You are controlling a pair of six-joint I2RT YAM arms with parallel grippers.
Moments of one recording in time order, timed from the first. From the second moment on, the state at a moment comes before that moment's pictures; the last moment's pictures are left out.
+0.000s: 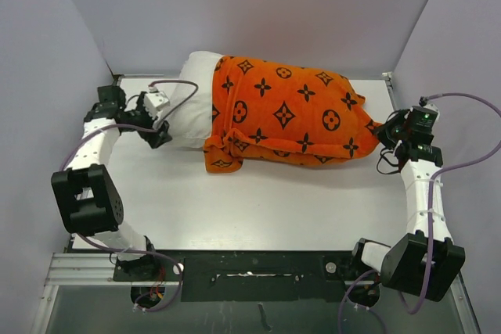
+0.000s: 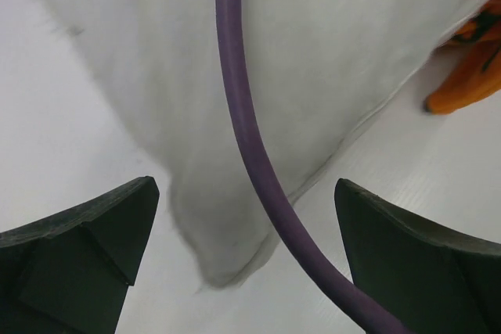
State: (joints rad) left arm 0.24 1.63 1.30 -0.63 0.74 0.94; right arm -0.29 1.15 1.00 -0.46 -0.12 0.54
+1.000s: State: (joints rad) left arm -0.04 1.96 1.45 -0.39 0.53 0.68; right arm -0.25 1.21 0.99 -0.43 -0.14 0.47
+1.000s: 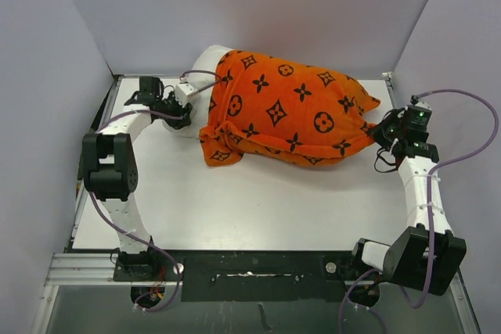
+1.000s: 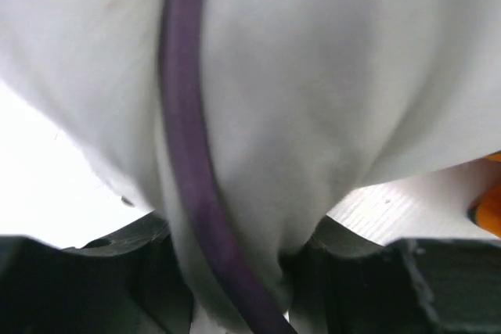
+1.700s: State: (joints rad) left arm 0.33 1.96 1.57 -0.70 0.62 0.67; right arm -0.30 1.08 0.92 -0.50 -0.10 0.47
